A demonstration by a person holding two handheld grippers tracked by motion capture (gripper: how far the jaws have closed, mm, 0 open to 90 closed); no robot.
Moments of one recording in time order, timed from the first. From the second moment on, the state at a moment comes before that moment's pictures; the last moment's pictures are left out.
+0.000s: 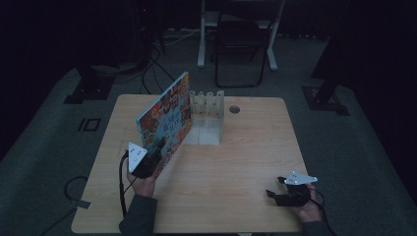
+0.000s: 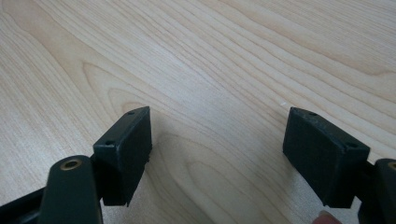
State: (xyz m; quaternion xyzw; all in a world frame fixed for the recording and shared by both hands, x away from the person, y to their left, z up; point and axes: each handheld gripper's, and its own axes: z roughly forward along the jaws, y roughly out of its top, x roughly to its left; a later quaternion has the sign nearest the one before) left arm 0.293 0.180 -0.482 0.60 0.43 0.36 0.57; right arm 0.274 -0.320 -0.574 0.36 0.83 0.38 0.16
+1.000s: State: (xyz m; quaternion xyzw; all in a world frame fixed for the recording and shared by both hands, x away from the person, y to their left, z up) left arm 0.317 0.174 -0.479 0.60 0.43 0.37 0.56; right arm 0.274 -0.320 -0.574 0.36 0.83 0.38 0.16
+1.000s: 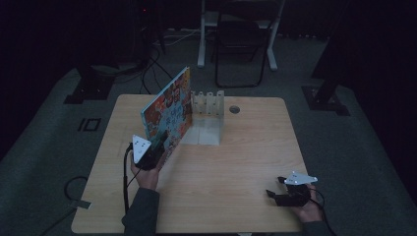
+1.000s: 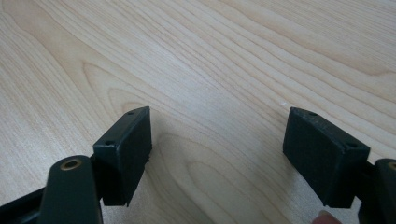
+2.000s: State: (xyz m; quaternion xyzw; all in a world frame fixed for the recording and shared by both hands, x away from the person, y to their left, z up) left arm 0.341 0.156 -0.494 0.61 0.44 0.39 0.54; right arm 0.274 -0.320 -0.574 0.36 0.83 0.38 0.16
